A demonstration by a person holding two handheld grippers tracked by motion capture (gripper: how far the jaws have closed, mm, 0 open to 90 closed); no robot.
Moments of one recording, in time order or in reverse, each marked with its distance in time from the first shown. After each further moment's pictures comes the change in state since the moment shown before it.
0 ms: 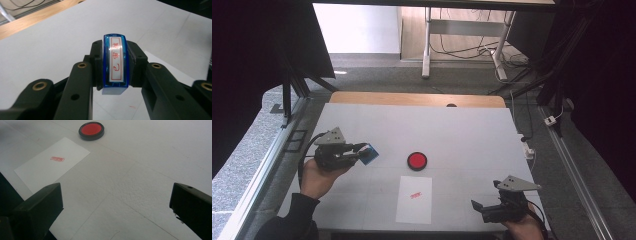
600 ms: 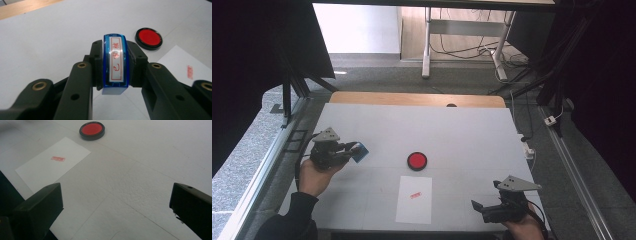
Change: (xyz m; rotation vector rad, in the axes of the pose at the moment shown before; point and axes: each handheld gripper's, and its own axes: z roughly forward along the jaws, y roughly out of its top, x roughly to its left) left arm 0.031 -0.027 0.012 0.053 0.110 -0.116; right arm 0.000 0.000 0.000 0.001 0.007 0.001
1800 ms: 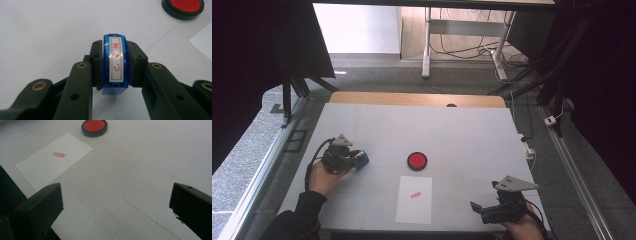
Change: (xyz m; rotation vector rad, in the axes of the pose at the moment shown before) left arm 0.007 -0.020 0.045 0.197 0.059 0.018; right arm 0.001 0.001 0.003 0.025 0.011 -0.025
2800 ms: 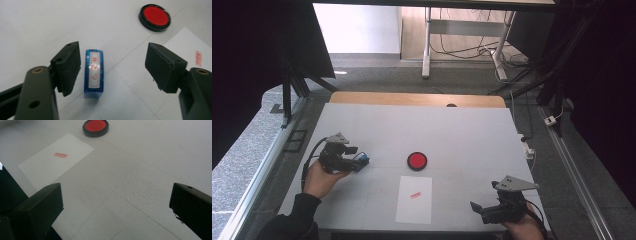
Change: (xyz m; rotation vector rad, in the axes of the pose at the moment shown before) left arm -0.004 0.007 -0.020 -0.064 -0.123 -0.048; right arm 0.000 0.000 0.000 0.001 0.009 0.006
